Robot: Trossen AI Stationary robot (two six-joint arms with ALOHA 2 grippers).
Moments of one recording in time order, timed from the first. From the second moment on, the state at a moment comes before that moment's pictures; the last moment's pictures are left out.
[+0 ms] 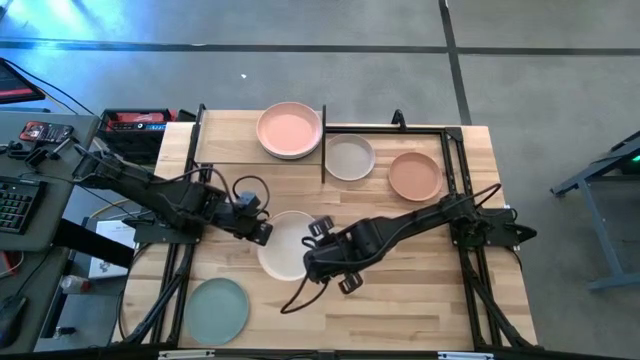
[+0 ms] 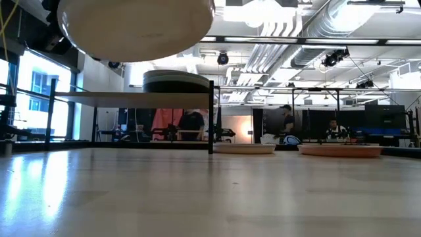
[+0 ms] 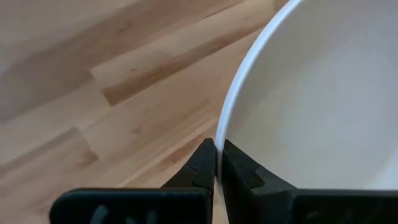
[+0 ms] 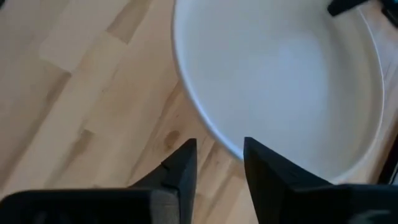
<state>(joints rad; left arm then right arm) -0.29 1.14 0.91 -0.78 -0.12 -1.40 0.38 2.16 2.31 -1.36 0.25 -0.23</state>
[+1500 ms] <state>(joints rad) 0.64 1.06 1.25 -1.30 -0.02 -0.52 0.22 2.10 2.36 -1.51 0.46 0.15</state>
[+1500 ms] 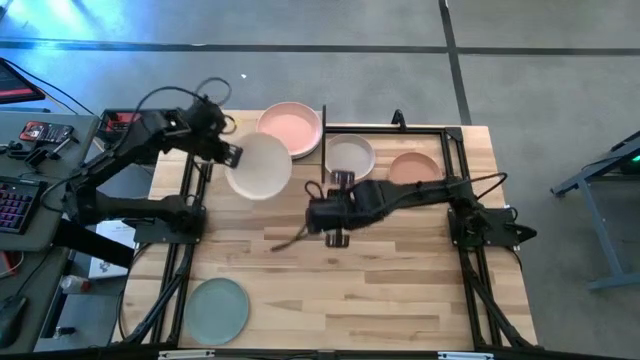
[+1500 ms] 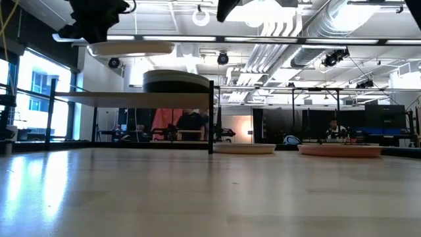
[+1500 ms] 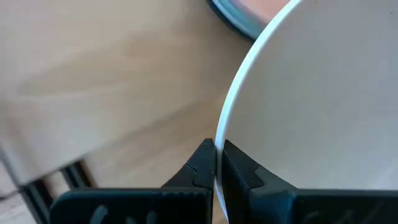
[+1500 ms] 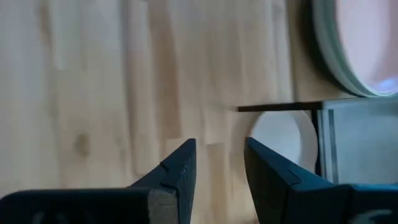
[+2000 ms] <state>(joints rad) 1.00 1.06 1.41 -1.43 -0.11 -0.49 0.02 2.10 2.36 -1.55 0.40 -0.09</state>
